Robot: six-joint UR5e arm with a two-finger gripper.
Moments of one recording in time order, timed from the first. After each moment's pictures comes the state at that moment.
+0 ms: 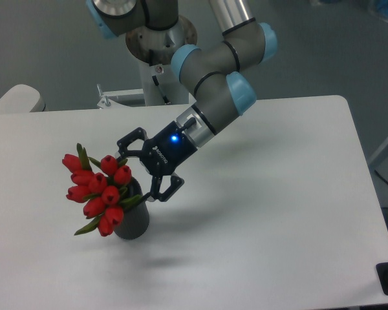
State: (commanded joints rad) arm 2.59 -1.79 -1.96 -0.80 0.37 1.28
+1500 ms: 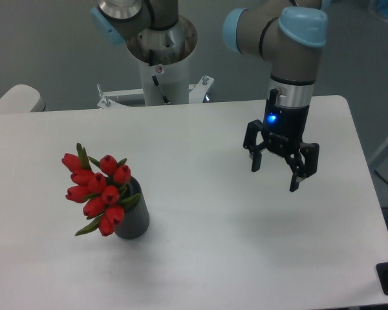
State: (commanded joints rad) arm 2.69 -1.79 -1.67 -0.82 1.36 1.54
